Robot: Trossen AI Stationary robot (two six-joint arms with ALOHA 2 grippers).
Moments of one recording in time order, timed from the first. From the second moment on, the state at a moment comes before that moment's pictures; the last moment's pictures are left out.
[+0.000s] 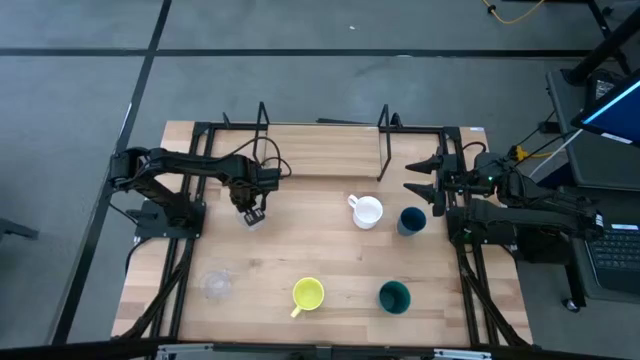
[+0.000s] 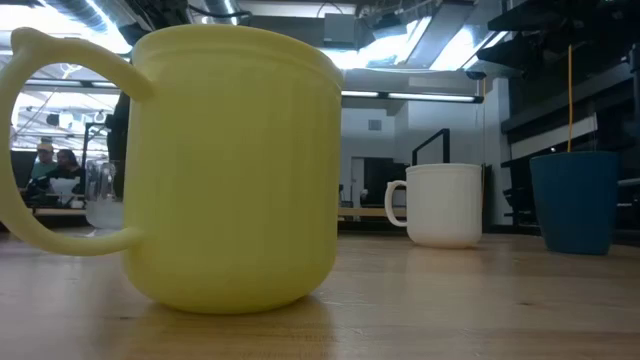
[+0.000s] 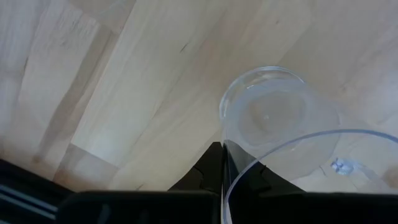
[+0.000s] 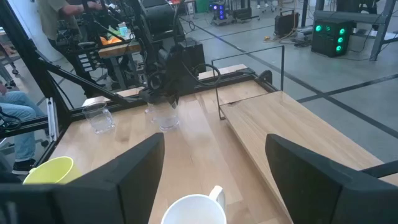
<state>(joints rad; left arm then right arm) 0.23 1.47 0.89 -1.10 0.01 -0.41 -0.24 0.41 0.51 -0.25 -0.07 0.15</state>
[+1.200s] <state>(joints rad) 0.68 1.99 2.03 -1.31 0.01 -0.31 -0.24 0.41 0.51 -0.25 -0.07 0.15</state>
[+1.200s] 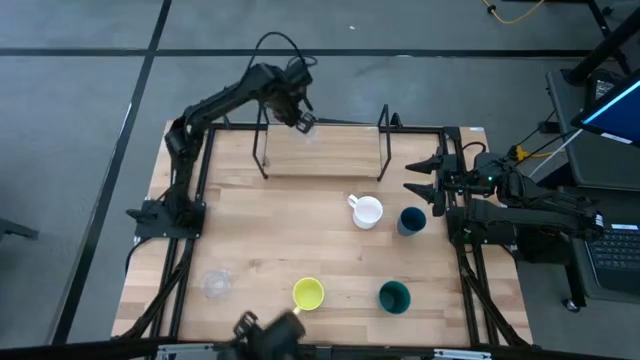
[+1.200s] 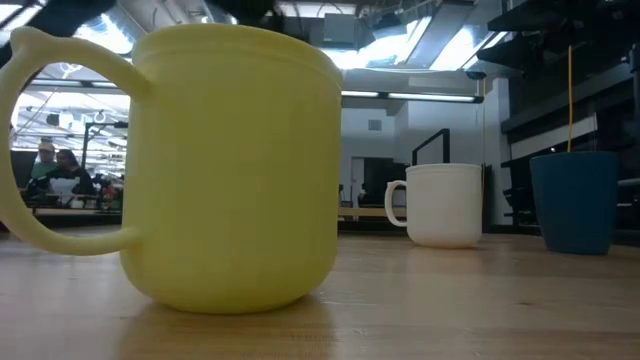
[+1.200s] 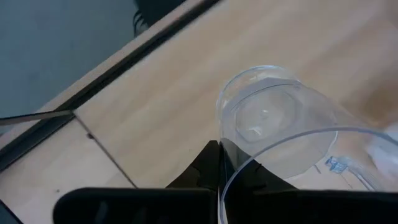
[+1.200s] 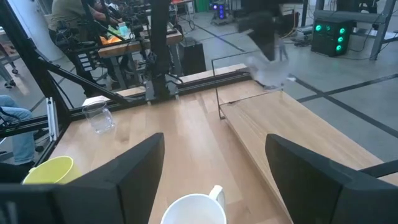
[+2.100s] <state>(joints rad) 0.75 2.13 2.03 -1.36 -0.04 0.06 -0.24 0.41 0.51 -0.28 -0.07 0.12</state>
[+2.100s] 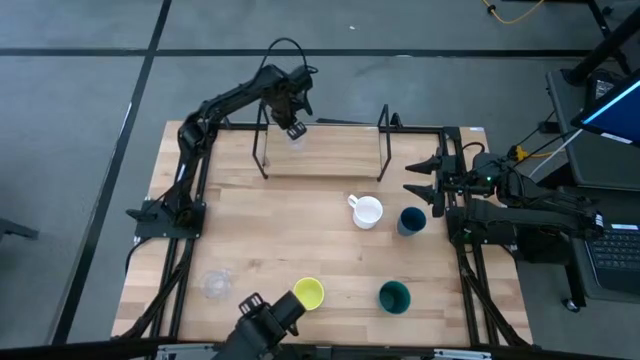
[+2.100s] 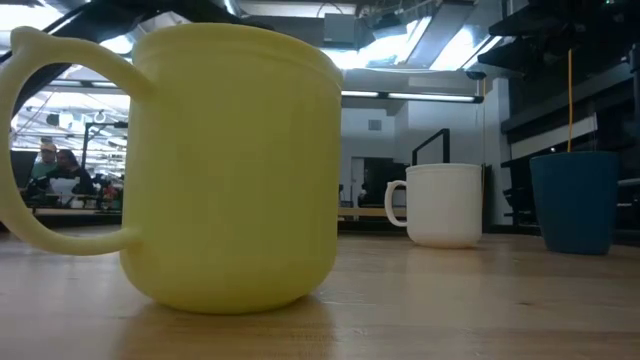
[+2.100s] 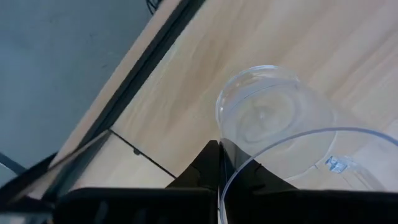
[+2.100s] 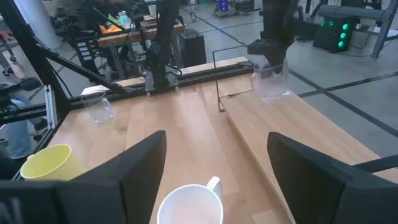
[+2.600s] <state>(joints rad) 0.77 2.17 2.03 -1.41 -0.05 0.25 -0.24 0.41 0.51 -0.28 -0.07 0.13</state>
